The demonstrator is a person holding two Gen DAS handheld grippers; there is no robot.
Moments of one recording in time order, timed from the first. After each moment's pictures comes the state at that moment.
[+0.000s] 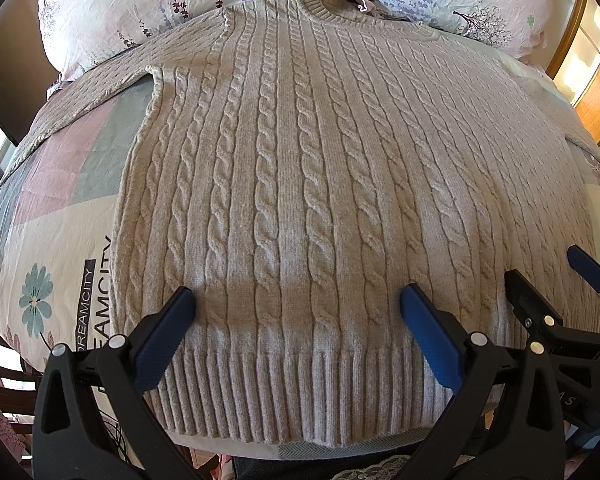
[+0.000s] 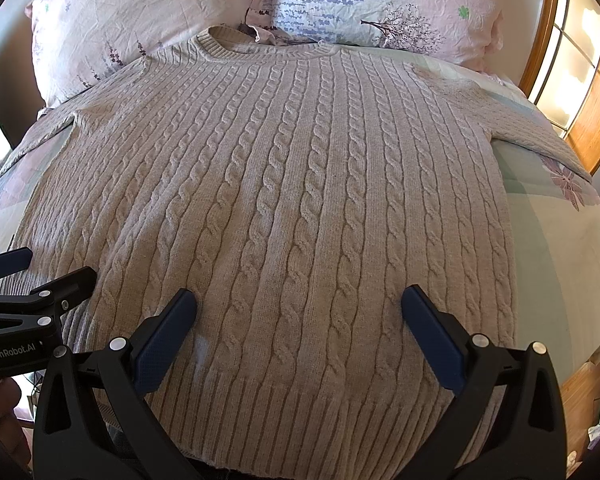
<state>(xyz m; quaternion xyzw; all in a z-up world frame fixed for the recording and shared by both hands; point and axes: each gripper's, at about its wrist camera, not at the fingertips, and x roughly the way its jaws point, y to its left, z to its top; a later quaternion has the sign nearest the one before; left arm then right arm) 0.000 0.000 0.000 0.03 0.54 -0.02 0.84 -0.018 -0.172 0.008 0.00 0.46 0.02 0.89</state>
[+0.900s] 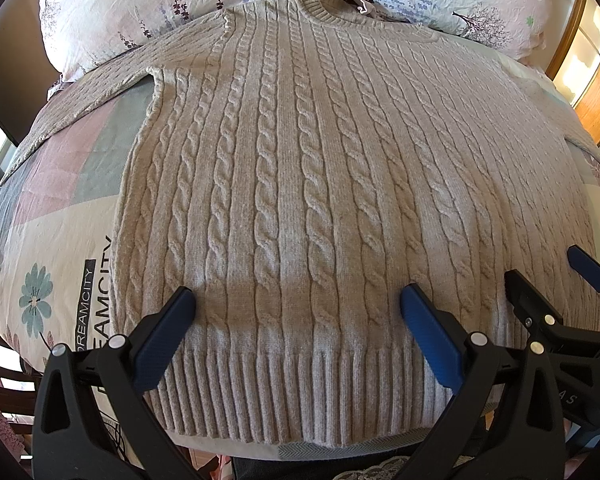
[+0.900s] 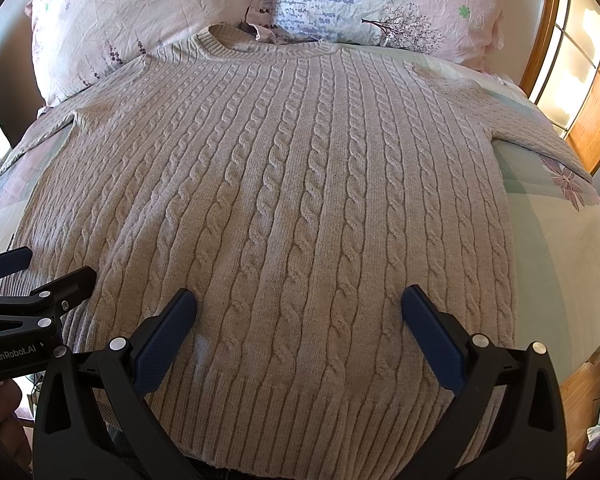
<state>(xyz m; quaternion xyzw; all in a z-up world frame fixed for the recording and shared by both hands) 0.000 0.000 0.003 0.03 0.54 -0.02 0.84 -0.018 -0.171 0.007 0.00 0.46 0.02 0.89</state>
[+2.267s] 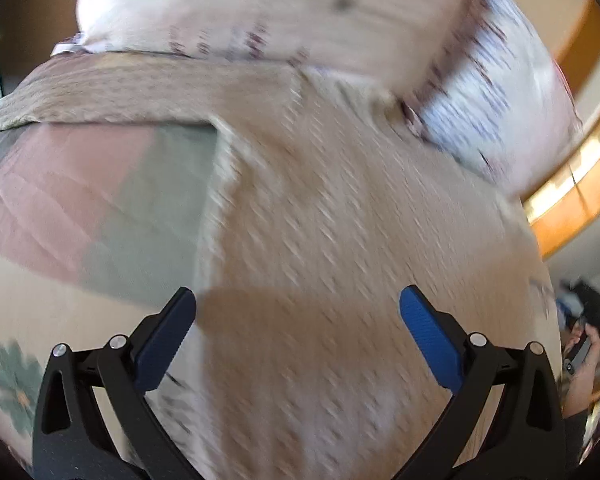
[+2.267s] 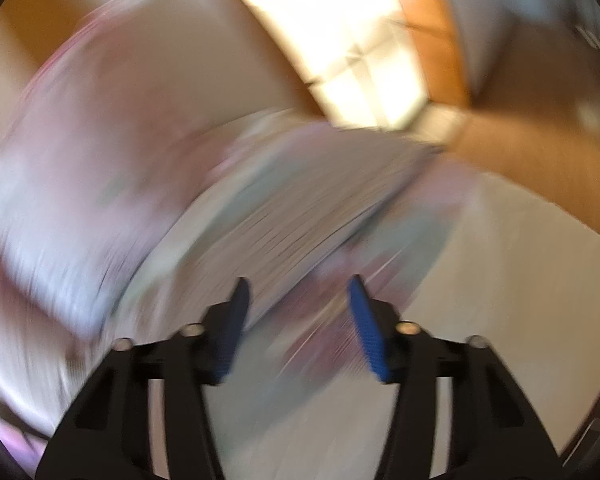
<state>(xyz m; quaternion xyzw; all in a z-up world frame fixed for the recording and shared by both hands) 0.089 0.126 0.024 -0.17 0.44 -0.05 0.88 0.055 -0.572 0.034 0.43 0.31 -0.22 0.82</state>
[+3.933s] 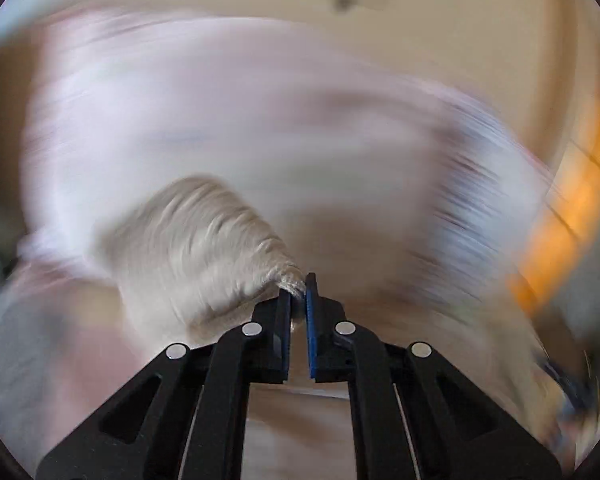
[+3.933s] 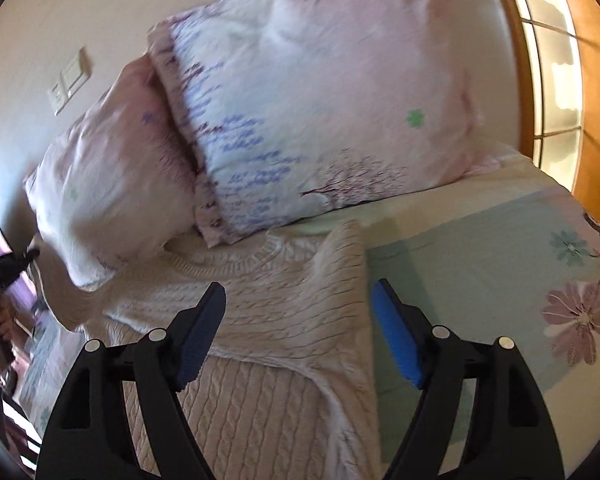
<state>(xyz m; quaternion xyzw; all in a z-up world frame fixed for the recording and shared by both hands) 0.188 0.109 0.166 -0.08 0.28 -0.17 0.94 0.099 -0.316 0.093 0.17 0.29 0.06 0.94</state>
